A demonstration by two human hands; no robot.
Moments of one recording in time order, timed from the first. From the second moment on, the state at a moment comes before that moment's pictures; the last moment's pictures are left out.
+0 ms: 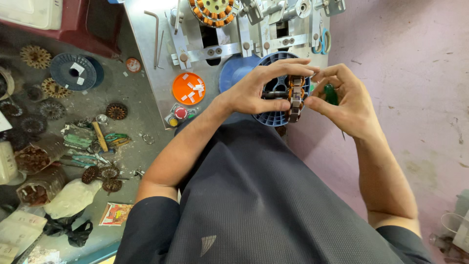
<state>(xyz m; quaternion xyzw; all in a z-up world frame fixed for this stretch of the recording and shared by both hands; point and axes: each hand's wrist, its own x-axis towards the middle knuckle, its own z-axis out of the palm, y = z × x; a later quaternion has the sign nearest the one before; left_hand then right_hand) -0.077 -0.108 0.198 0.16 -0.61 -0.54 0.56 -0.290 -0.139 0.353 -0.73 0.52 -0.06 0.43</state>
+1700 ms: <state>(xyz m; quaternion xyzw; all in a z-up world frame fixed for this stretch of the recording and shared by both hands) -0.077 -0.102 0.215 0.19 -0.58 -0.56 0.57 -0.283 -0.072 0.344 -0.74 0.39 -0.44 0.33</state>
